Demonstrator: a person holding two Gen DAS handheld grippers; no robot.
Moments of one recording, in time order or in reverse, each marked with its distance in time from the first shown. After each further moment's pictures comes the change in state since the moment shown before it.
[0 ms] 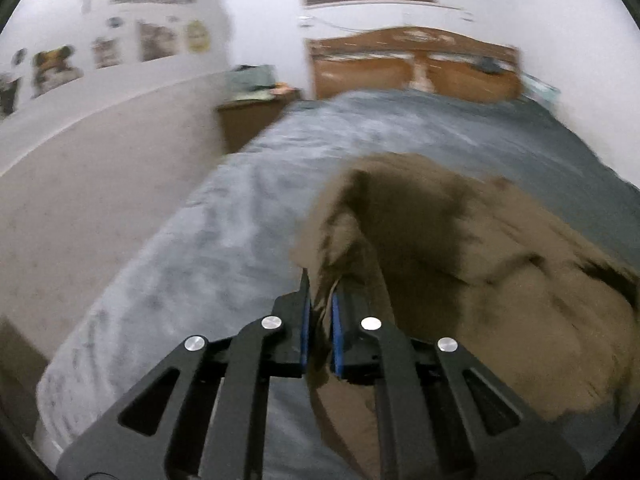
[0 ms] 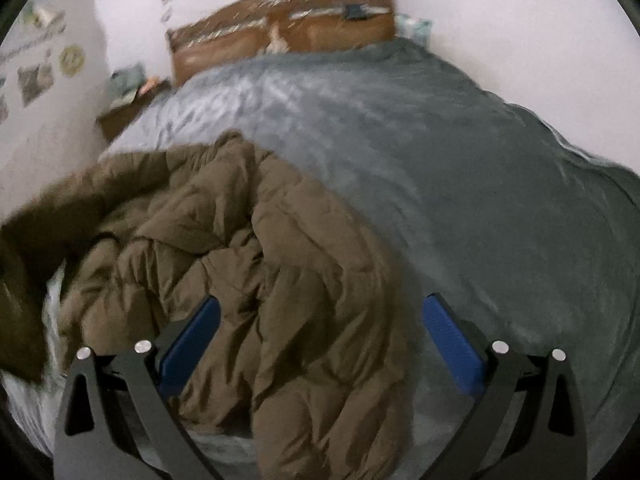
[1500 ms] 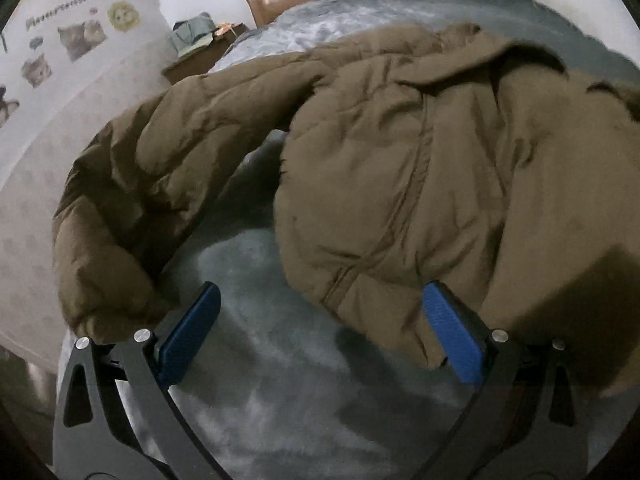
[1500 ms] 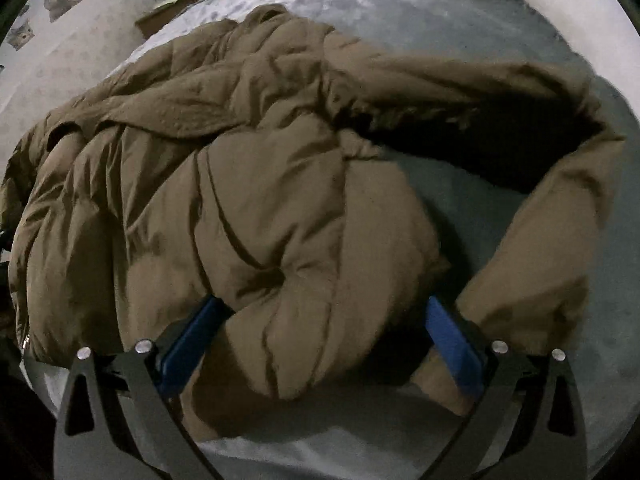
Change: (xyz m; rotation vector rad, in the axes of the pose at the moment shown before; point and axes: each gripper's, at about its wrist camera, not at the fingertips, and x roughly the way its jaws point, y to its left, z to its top) left arm 0.060 -0.081 -0.091 0.315 0.290 -0.041; right arm 0.123 0.038 -0.051 -0.150 0.314 0.182
